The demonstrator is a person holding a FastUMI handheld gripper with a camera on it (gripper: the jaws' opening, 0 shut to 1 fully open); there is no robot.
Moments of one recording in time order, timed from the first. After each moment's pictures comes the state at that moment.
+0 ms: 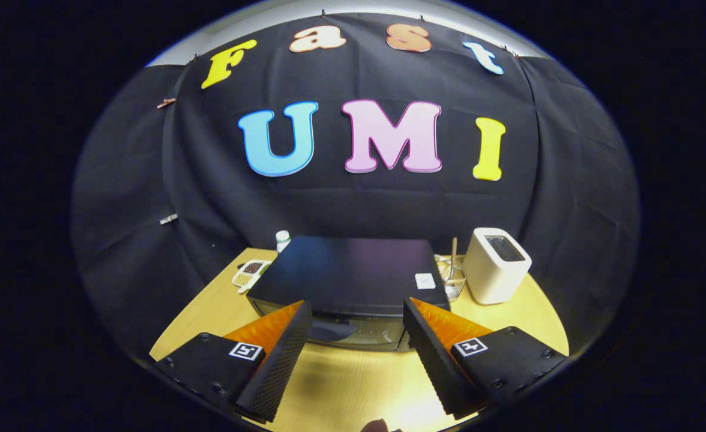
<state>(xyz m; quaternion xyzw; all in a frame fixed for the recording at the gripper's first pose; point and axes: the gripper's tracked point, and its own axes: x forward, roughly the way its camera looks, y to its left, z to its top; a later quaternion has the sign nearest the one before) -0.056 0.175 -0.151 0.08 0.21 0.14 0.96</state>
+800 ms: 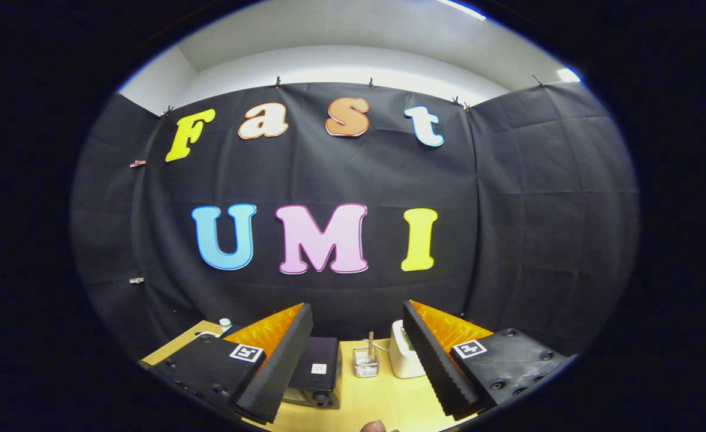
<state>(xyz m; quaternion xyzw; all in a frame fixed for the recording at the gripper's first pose) 0.001 -0.030 0.006 0.09 0.03 0.03 1.00</state>
